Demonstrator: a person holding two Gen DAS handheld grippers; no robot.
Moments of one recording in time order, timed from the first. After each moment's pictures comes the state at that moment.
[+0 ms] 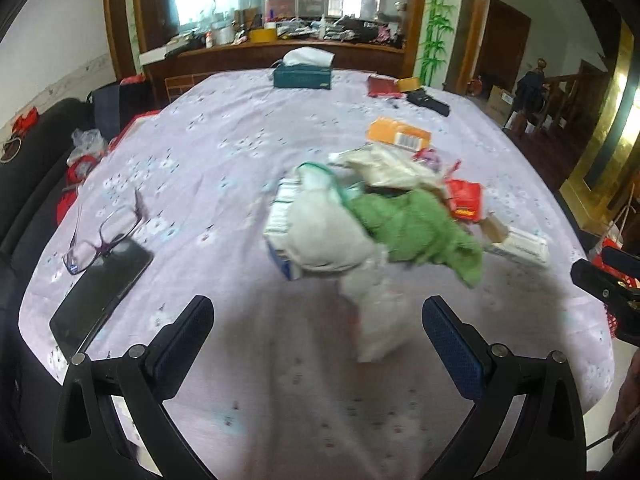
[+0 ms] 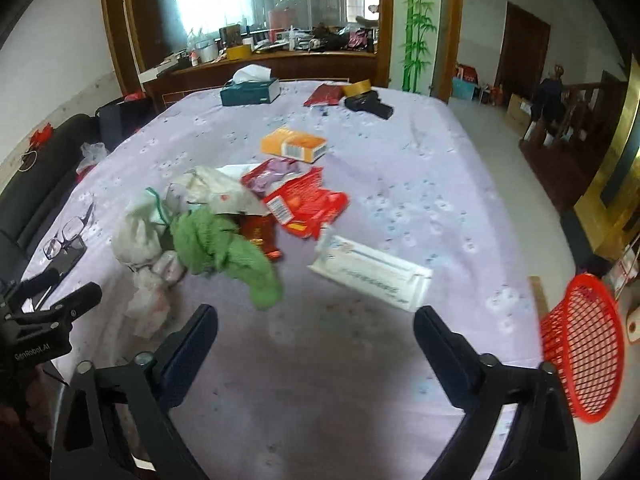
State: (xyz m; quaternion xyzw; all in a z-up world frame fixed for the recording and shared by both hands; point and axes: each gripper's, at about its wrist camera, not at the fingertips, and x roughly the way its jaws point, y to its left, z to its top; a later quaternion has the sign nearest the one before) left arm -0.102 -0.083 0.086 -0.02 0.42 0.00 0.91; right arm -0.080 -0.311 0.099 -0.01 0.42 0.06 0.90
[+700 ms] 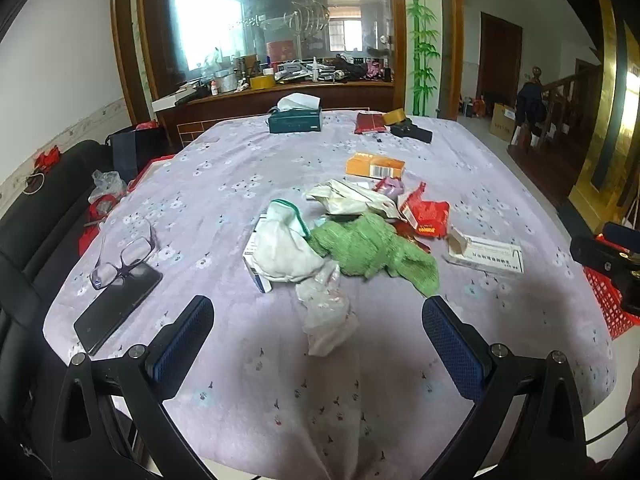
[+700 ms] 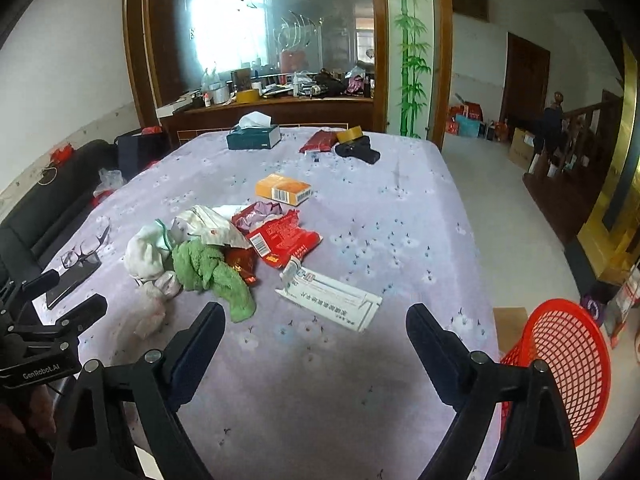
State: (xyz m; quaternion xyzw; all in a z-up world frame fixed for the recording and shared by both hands) left arm -0.138 -0.142 0.113 0.02 0.36 0.03 0.93; right arm -0.108 -0.363 0.128 -0.01 0.36 0.09 0.93
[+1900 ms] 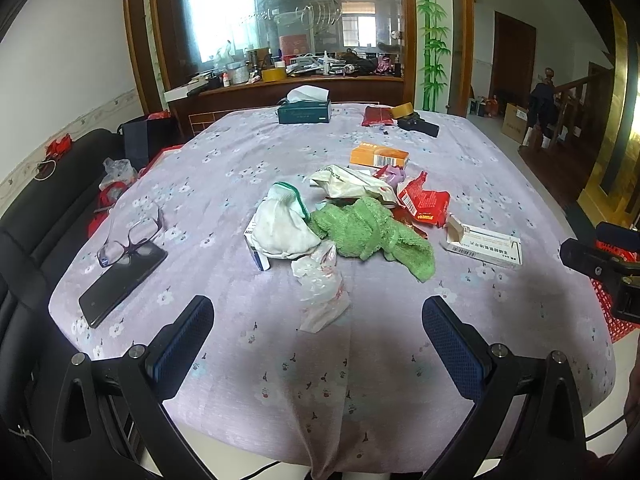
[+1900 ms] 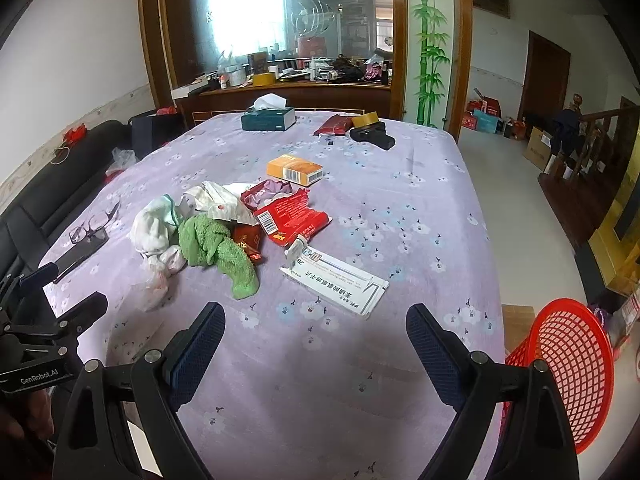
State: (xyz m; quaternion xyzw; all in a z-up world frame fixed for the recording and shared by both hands) left arm -0.156 -0.149 0.108 0.02 0.36 0.06 0.93; right arm -0.108 -0.366 0.117 -0.03 0.38 0.12 0.92
